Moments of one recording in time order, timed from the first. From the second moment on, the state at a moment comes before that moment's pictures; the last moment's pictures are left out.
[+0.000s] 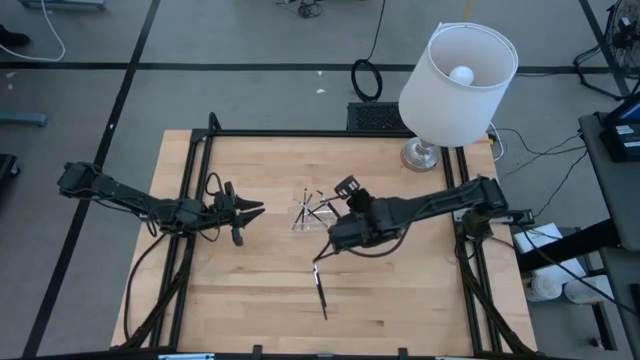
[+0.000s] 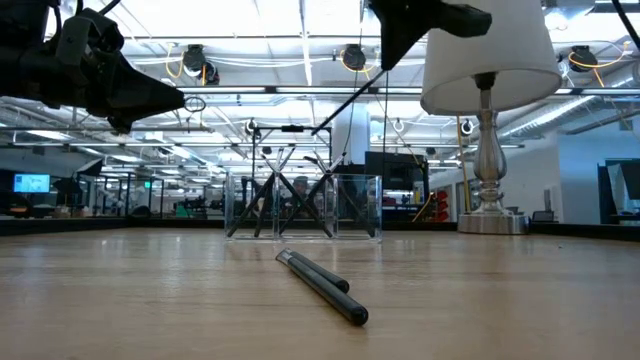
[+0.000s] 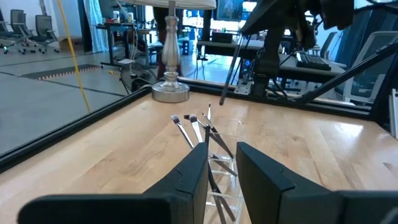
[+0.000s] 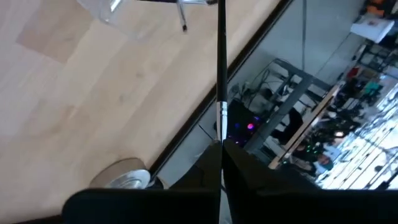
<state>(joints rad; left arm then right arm) -0.25 0.67 0.03 0.60 -0.49 -0.12 0.25 1.88 1.83 -1.49 0.86 -0.53</state>
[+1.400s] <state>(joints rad) -0.25 0.67 0.04 0.60 -0.49 -0.12 0.22 2.17 1.83 -1.24 0.84 -0.87</state>
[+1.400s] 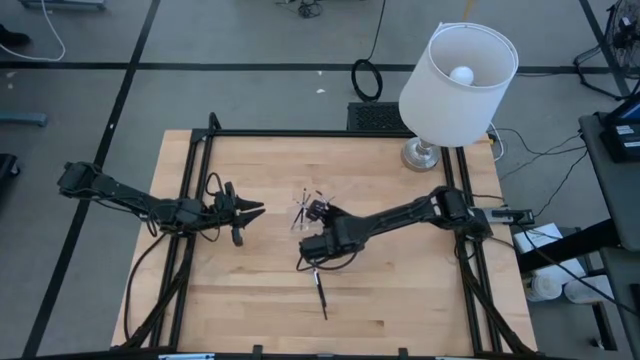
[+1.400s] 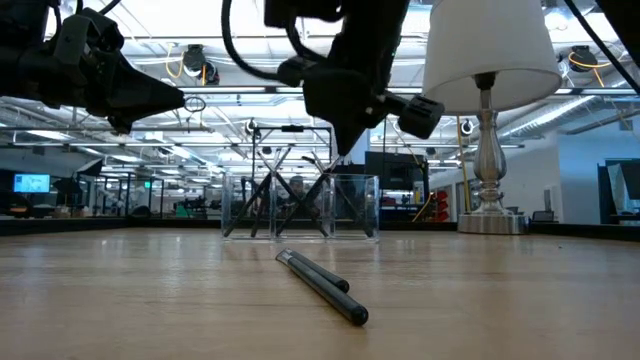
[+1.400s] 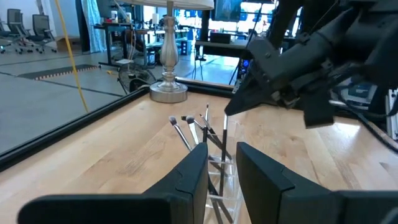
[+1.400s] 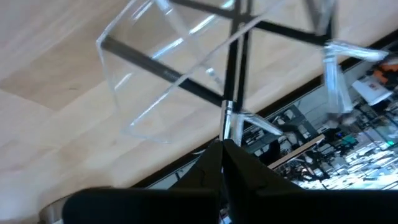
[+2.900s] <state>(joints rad) -0.25 0.67 0.04 0.59 -0.47 -0.16 0.38 1.24 1.40 -0.82 0.38 -0.15</state>
